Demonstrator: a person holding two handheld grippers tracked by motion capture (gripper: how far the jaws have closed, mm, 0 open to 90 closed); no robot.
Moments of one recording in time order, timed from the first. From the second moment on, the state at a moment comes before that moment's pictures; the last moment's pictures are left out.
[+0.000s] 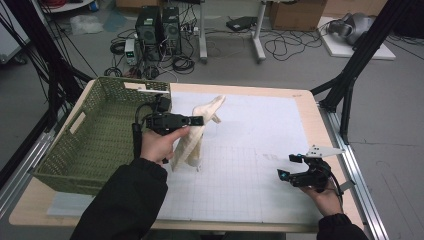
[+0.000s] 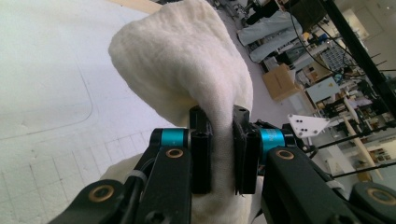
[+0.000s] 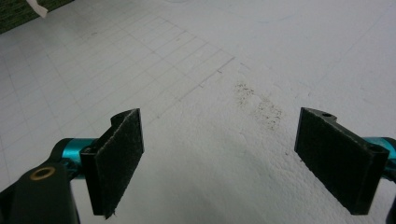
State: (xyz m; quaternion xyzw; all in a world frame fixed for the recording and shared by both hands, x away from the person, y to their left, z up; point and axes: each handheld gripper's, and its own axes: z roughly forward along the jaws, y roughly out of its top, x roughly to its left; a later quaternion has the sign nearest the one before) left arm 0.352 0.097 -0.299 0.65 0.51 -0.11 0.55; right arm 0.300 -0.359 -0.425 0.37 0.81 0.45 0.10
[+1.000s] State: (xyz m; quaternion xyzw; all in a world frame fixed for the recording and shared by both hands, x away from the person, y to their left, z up) left arm 0.368 0.226 -0.287 0.61 0.57 -0.06 0.55; right arm 0.305 -0.350 -0.430 0.35 0.82 0.43 0.10
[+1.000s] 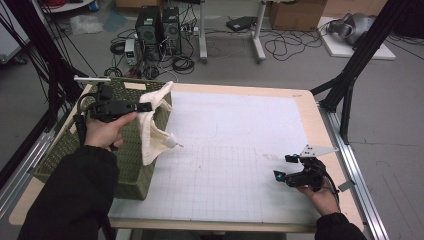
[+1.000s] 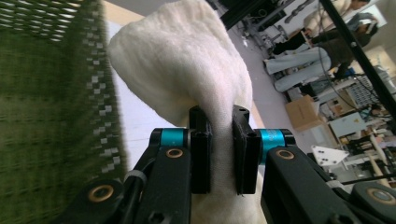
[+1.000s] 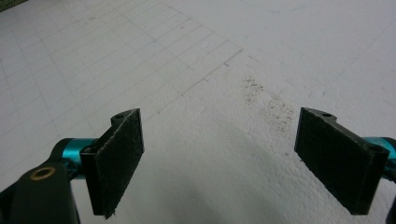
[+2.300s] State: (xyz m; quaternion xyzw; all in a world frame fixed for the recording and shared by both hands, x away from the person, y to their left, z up) left arm 0.362 0.292 -0.317 0.65 0.63 -0.02 0.44; right arm 0.311 -0.346 -0.437 0.35 0.83 0.42 0.10
